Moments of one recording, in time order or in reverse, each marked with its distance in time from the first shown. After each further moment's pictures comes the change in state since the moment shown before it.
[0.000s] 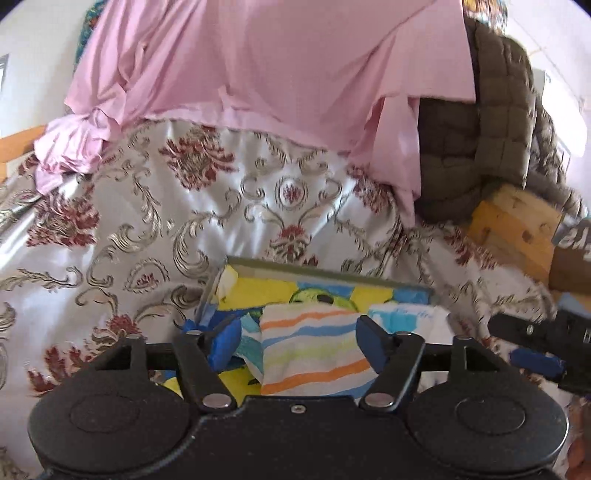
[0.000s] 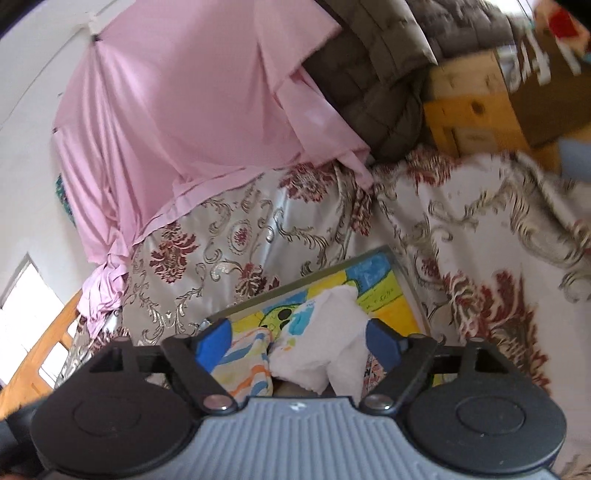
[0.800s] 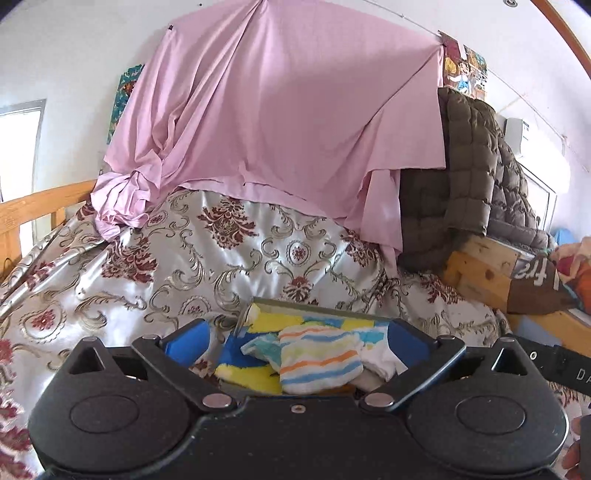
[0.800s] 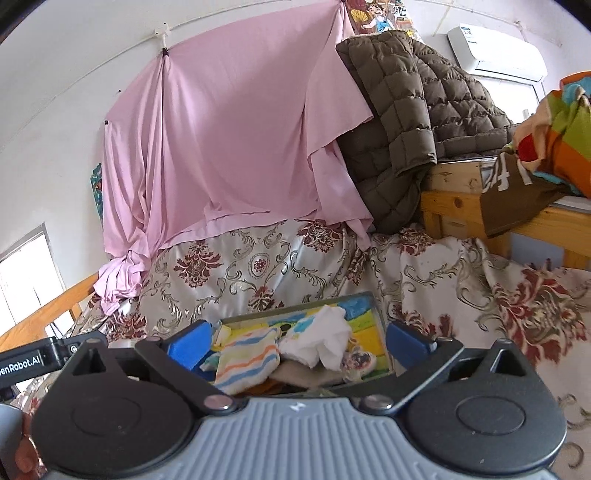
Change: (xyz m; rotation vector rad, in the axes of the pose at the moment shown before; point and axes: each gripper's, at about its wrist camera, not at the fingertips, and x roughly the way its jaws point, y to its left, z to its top) left arm -0.167 -0.007 -0.038 0.015 -0.195 0.030; right arm -0.146 0.034 -0.049 -0.179 -0.166 -0.046
